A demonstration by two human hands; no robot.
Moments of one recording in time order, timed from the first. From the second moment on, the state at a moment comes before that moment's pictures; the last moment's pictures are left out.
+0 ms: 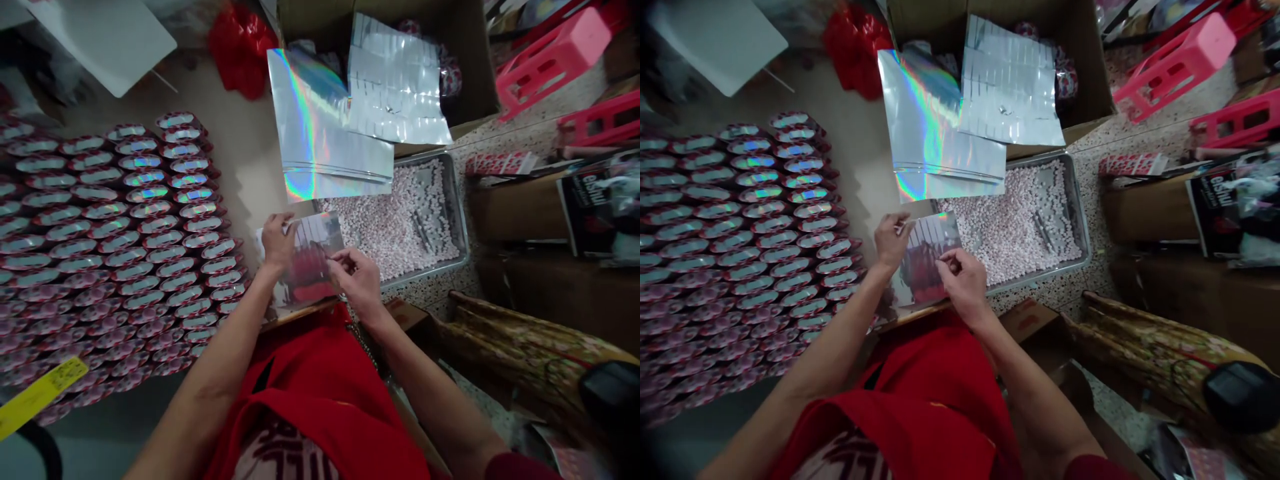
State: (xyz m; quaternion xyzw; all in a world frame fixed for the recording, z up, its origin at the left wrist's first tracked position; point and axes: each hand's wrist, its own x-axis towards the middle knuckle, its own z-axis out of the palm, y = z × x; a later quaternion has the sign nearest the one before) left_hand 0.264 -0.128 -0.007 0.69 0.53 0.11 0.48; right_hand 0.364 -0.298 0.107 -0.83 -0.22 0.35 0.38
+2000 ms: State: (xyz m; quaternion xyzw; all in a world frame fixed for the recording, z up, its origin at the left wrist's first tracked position) left_hand -0.142 -0.113 0.030 0.60 0.75 0.10 0.24; right_hand -0.001 -0.135 0.021 -0.86 -0.33 0.34 0.17
